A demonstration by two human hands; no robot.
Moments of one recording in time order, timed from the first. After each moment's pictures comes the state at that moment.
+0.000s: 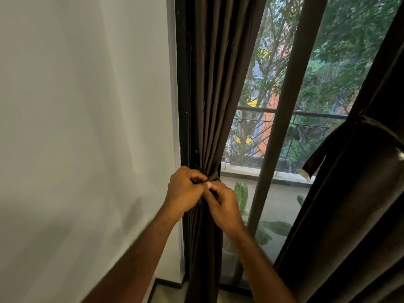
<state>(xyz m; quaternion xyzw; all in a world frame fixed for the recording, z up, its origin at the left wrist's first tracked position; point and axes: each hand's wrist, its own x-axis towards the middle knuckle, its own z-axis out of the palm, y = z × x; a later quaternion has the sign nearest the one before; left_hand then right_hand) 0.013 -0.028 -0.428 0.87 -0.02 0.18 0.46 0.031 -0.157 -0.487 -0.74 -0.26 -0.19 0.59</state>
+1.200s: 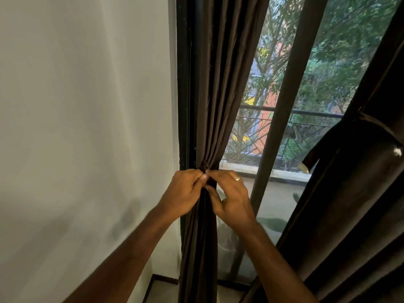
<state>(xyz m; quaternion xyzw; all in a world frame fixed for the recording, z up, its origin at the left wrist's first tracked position) 0.010 -0.015 -0.444 0.86 -0.20 0.24 0.40 0.019 -0.181 -0.469 -0.77 -0.36 -0.40 0.35</state>
